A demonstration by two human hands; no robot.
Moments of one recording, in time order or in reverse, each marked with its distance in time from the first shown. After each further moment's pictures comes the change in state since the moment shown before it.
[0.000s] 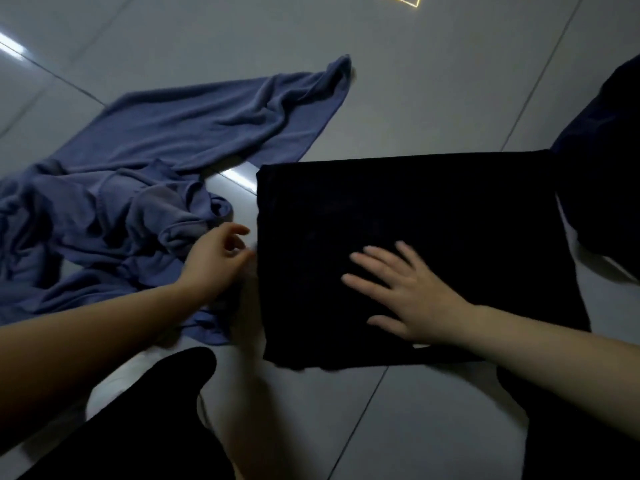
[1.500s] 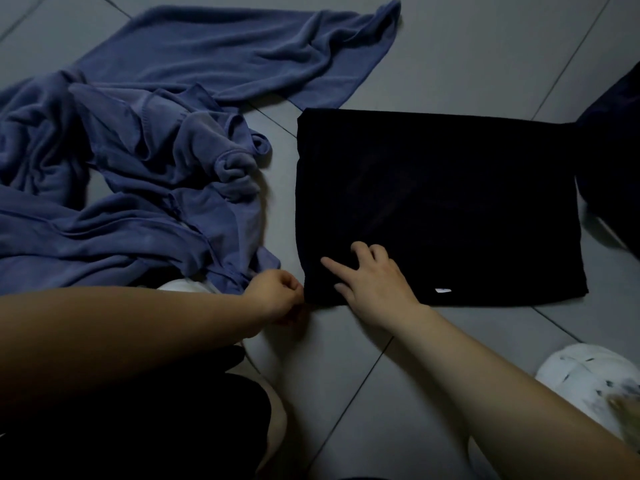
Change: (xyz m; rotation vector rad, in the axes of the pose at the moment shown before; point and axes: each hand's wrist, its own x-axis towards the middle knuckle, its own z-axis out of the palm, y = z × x) left_hand -0.113 -0.020 0.033 -0.342 -0.488 -0.485; right_hand 0.053 -0.134 0.008 0.165 -0.304 0.459
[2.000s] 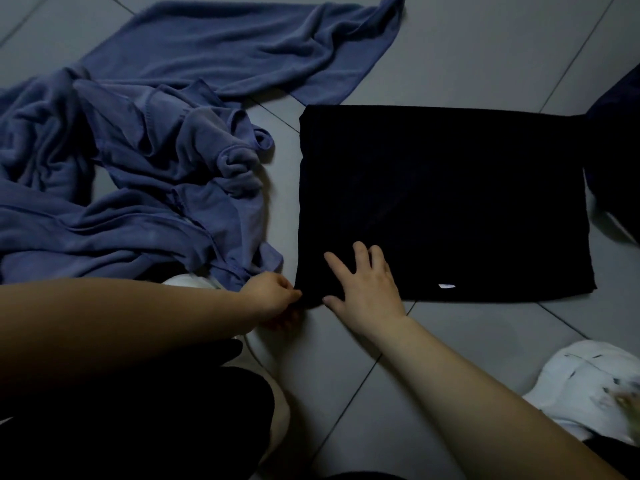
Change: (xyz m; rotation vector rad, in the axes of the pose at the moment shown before) left_hand 0.001 -0.006 -0.002 0.145 0.004 -0.078; right_hand -0.007 -0.022 0.017 0.077 0.015 0.119
